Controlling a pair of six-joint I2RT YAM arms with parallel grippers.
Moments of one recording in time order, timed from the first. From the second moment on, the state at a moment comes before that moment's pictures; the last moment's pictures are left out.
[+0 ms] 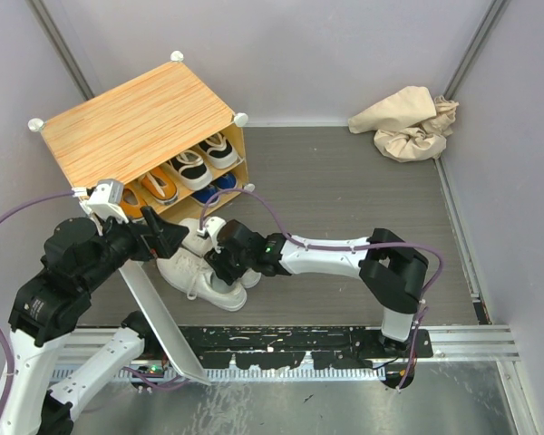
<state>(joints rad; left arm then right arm) -0.46 0.61 1.20 -0.92 0.00 -0.51 1.13 1.80 1.19 -0.15 0.00 0.17</state>
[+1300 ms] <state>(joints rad) -0.46 0.52 1.15 -0.94 0.01 -0.51 1.21 1.48 0.97 -0.20 -0.16 0.20</state>
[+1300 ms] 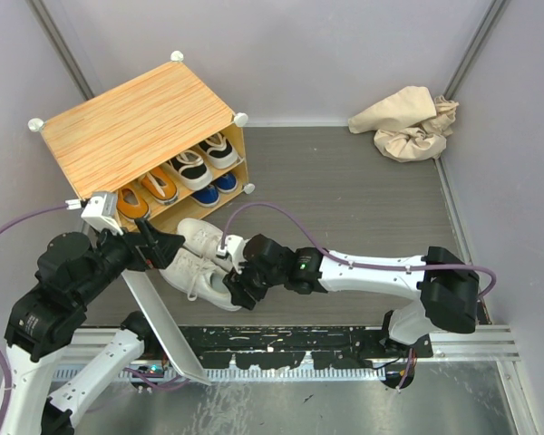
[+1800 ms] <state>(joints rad) -0.46 0.49 1.15 -0.95 0.01 -0.51 1.21 1.71 1.19 -0.15 -0.06 0.10</state>
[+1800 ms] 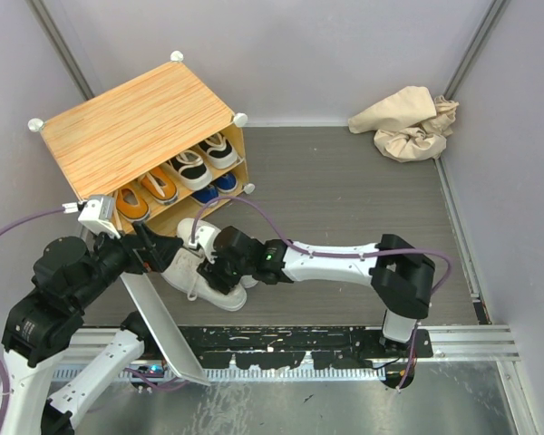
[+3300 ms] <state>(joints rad) -0.46 0.51 1.17 -0.98 0.02 -0.51 1.15 2.18 1.77 -0.18 0.21 0.22</state>
